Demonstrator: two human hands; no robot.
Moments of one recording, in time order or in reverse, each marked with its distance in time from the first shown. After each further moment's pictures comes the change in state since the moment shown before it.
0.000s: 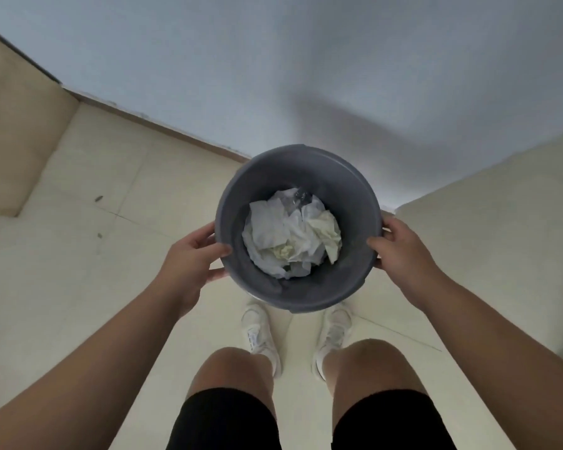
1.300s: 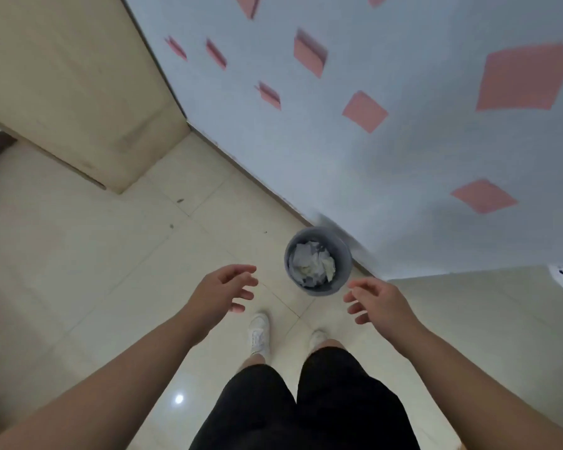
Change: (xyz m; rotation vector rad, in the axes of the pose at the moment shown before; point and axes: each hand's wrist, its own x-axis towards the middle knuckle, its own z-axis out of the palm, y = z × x) left_hand -0.255 0.120 -0.073 0.005 0.095 0.036; right_hand -0.204 -0.200 -0.011 -0.315 -0.241 -0.036
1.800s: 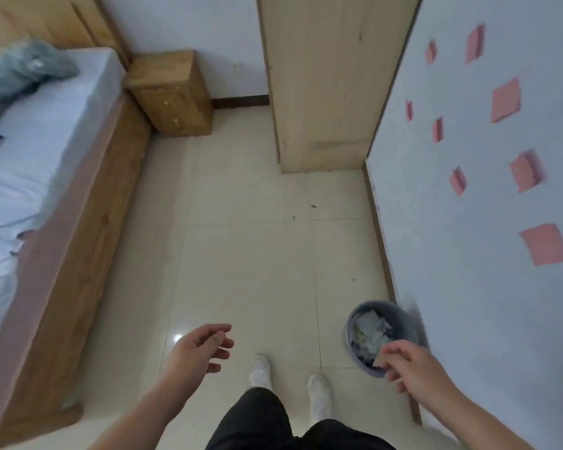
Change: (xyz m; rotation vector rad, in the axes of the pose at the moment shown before) left_hand -0.224 -0.147 0.067 -0.586 0.814 -0.199; right_hand 0.005 -0.044 0.001 -0.632 -0.481 -0.218
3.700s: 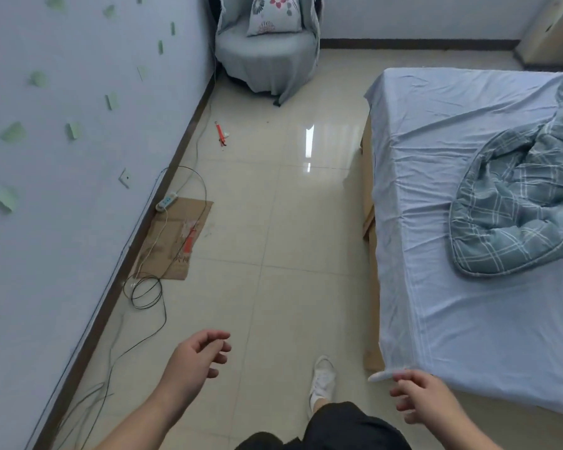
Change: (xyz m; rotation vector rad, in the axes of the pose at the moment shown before) left_hand -0.376 -0.703 -0.686 -1.150 1.260 -0.512; right_hand -0.394 -0.128 1.130 -1.174 -0.877 -0.422
